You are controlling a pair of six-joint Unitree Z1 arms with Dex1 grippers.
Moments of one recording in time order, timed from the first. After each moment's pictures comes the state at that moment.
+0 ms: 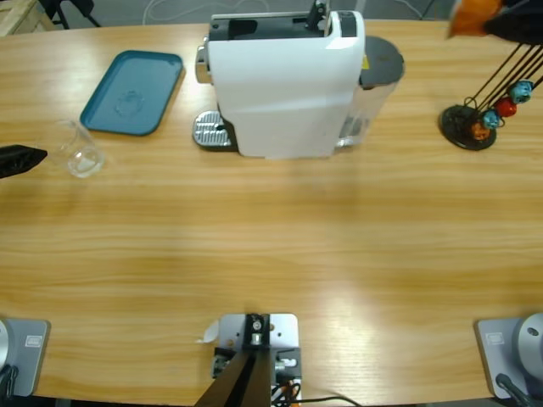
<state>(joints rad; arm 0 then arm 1) -0.69 0.97 -0.68 0.43 0.14 -0.25 0.83 1.11 -1.12 0.50 -0.02 -0.08</state>
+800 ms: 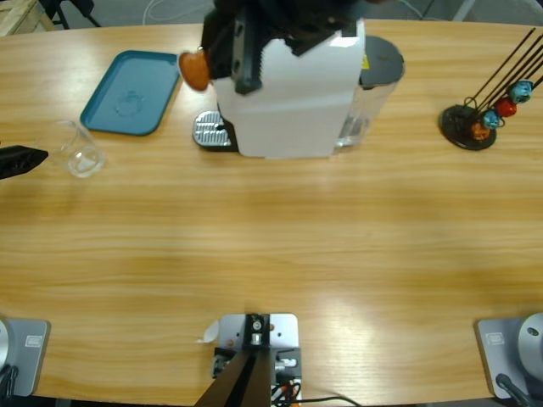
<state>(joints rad) -0.69 0.97 -0.67 0.42 0.14 -0.25 0.93 1.71 -1.63 0.61 0.16 -0.64</state>
